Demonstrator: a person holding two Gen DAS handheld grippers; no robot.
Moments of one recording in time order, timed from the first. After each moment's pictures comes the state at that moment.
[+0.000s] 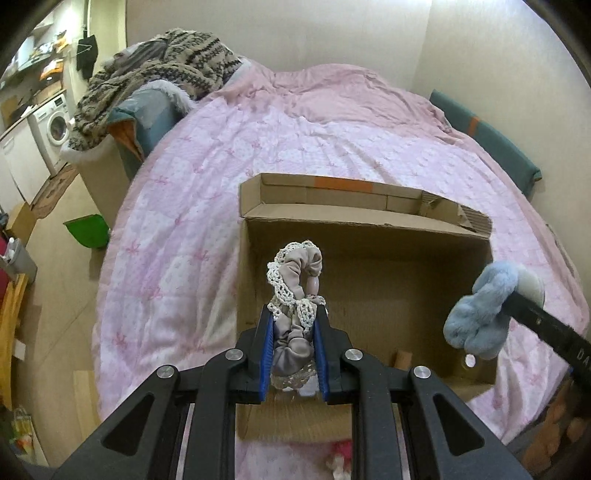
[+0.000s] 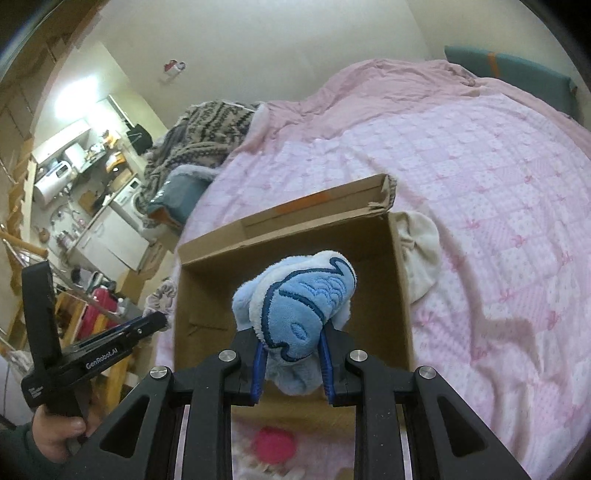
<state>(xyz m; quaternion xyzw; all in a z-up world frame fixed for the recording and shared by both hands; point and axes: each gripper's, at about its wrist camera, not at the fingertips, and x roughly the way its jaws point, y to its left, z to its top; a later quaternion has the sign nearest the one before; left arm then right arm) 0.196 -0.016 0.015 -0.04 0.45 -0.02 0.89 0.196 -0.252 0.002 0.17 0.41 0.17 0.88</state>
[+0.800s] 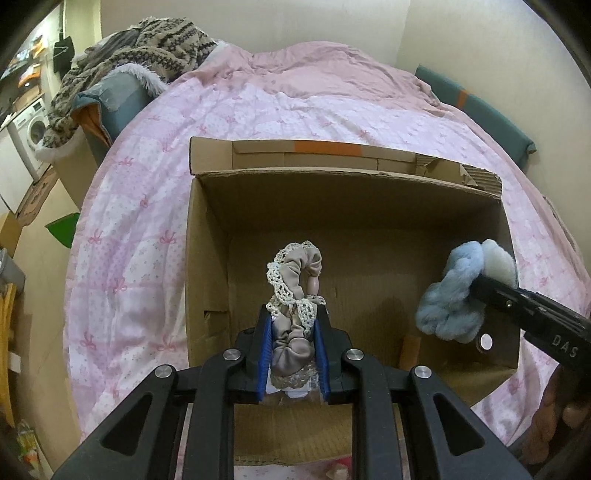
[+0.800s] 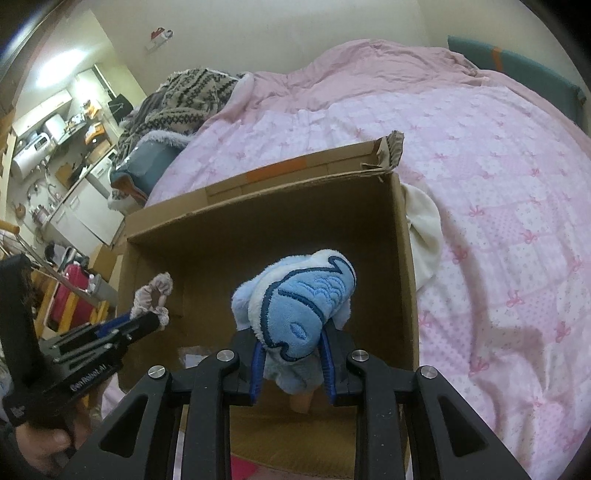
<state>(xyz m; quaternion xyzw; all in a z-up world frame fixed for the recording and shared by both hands) 0.209 -0.032 -0.031 -0.02 0.47 -0.05 0.88 0.221 -0.237 -0.044 0.12 0.45 0.15 0.87</state>
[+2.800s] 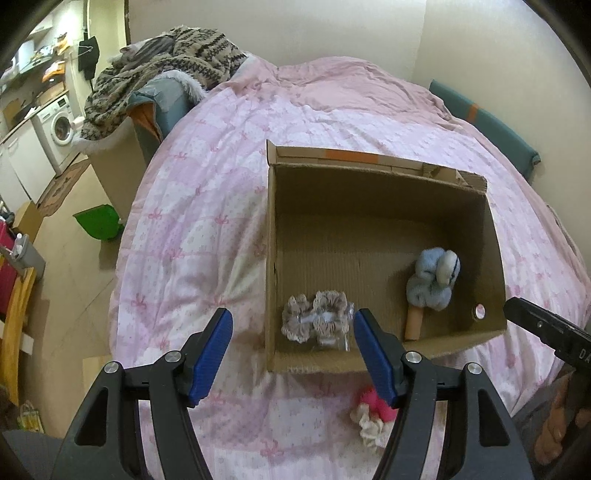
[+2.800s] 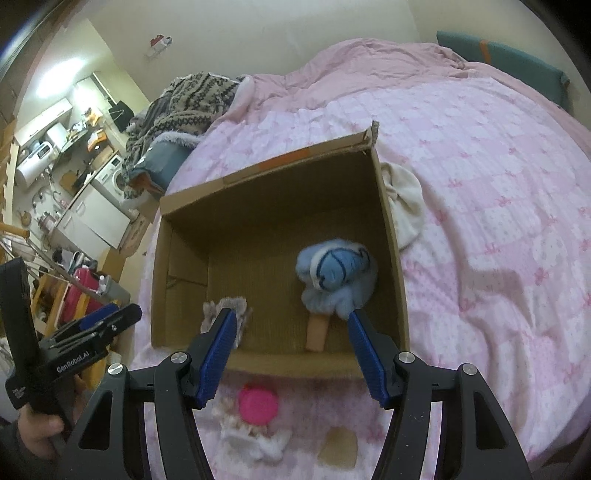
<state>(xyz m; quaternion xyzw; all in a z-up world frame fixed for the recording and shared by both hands) 0.124 0.000 0.005 -0.03 0.45 -0.01 0.89 0.148 -0.245 -0.023 0.14 0.45 0.14 0.87</state>
